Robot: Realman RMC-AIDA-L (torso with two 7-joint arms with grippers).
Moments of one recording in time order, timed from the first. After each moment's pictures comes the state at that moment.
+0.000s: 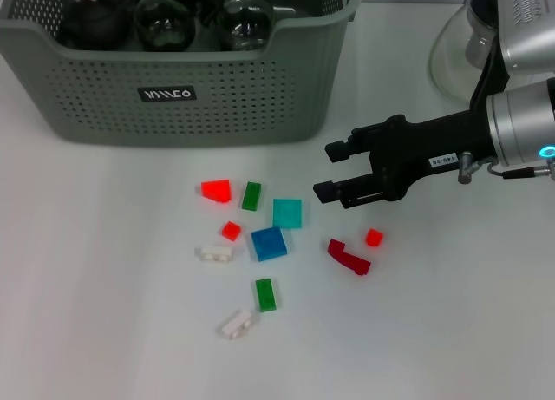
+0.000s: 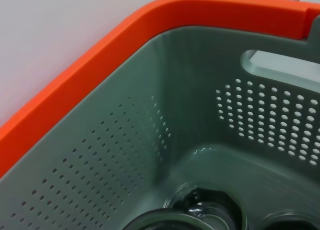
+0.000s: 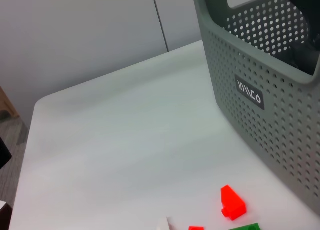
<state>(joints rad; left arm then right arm) -0.93 -2.11 1.02 0.91 2.81 1.03 -2.21 0.74 2.04 -1.18 -0.65 -1.93 -1.41 1.64</state>
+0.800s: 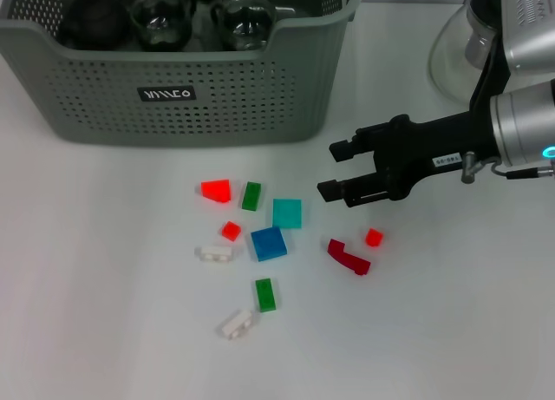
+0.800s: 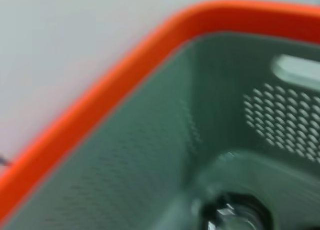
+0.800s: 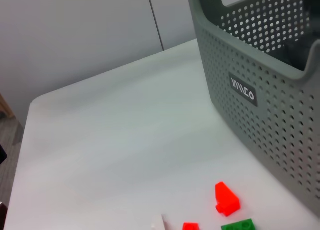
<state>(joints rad) -0.90 -2.11 0.97 1.00 2.81 1.02 -2.22 0.73 2.04 -1.18 -0.65 -1.93 -1.41 1.64</state>
